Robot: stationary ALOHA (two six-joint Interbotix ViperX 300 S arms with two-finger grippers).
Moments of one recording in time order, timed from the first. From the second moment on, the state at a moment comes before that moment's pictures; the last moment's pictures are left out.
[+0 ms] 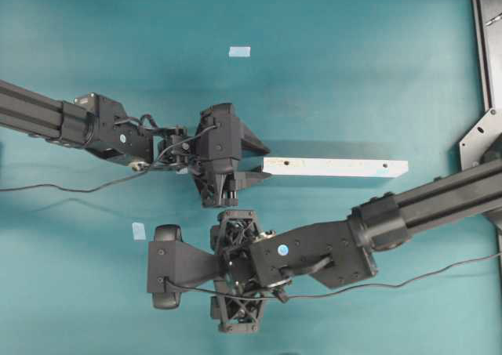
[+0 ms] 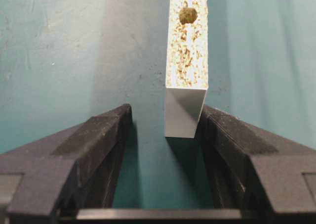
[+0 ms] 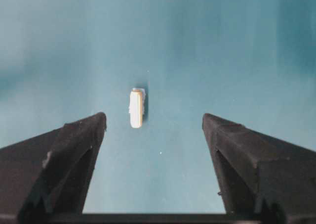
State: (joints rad) left arm 0.02 0.45 0.54 -0.06 -0.48 0.07; right arm 0.32 0.42 -0.02 0.01 0.84 0.49
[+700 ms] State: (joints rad) left arm 0.02 0.45 0.54 -0.06 -0.48 0.07; right arm 0.32 0.48 -0.04 0.01 0.80 0.50
